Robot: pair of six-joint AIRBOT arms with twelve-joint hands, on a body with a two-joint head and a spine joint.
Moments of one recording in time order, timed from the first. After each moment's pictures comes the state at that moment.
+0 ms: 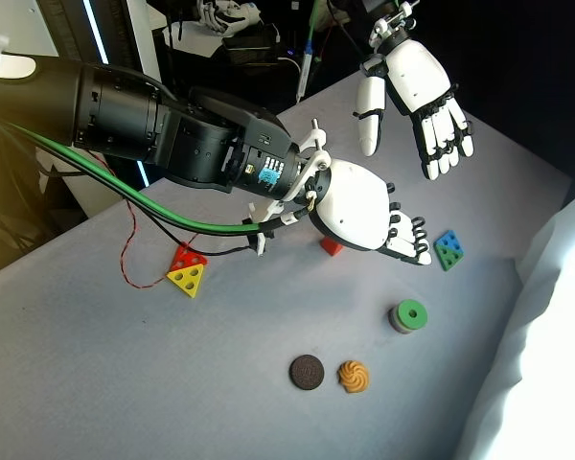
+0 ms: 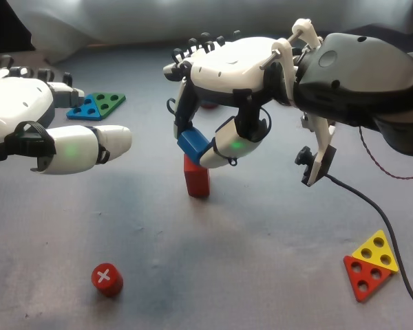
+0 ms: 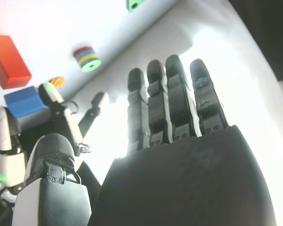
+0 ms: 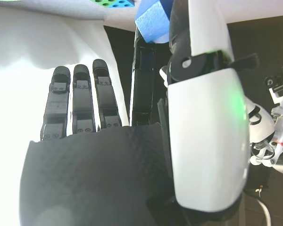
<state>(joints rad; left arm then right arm) 0.29 -0.75 0.67 -1.30 -0.79 2.04 -0.06 -1.39 1.20 1.15 0.23 -2.03</state>
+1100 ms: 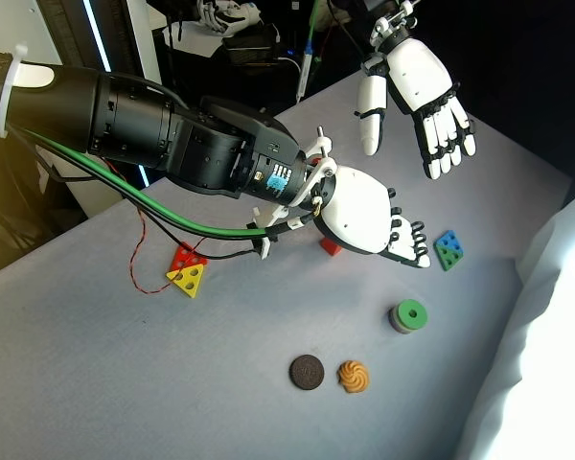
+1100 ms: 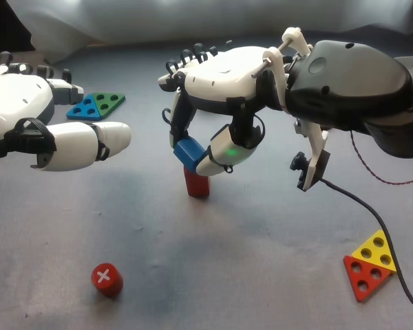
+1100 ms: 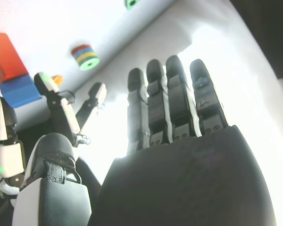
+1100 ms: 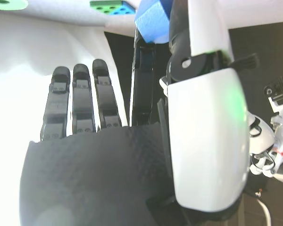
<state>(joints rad) 0.28 -0.75 0.67 -1.30 -0.79 2.05 -0.07 -1.41 1.22 1.15 0.20 -2.04</state>
